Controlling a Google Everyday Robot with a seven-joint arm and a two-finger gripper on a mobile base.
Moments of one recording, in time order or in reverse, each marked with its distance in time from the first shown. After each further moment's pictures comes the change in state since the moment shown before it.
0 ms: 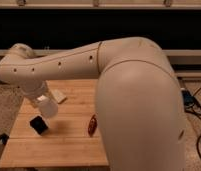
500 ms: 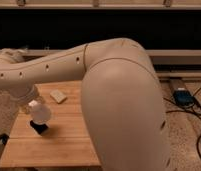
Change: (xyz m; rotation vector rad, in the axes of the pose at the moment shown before) arm 0.001 0.041 0.005 -0.020 0.028 -0.097
